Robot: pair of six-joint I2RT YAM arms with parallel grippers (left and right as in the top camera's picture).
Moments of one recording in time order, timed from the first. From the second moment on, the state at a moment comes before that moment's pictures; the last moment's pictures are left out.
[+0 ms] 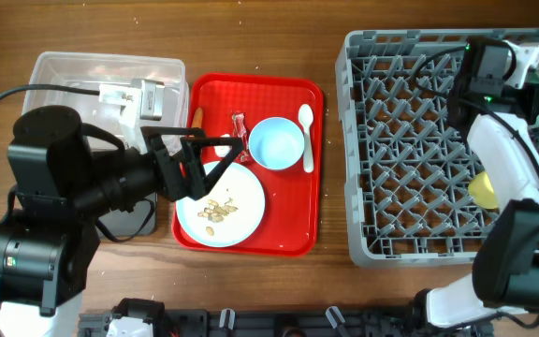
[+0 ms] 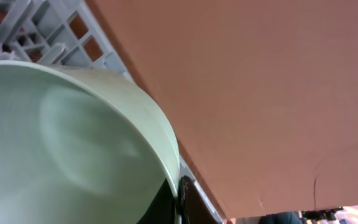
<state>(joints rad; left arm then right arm) -0.15 0.97 1.33 -0.84 0.79 -0.47 -0.13 1.72 1.18 -0.28 1.17 -0.22</state>
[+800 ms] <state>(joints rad) -0.15 0.97 1.33 -0.84 0.79 -0.47 -0.07 1.75 1.18 -0.34 1.17 -0.23</state>
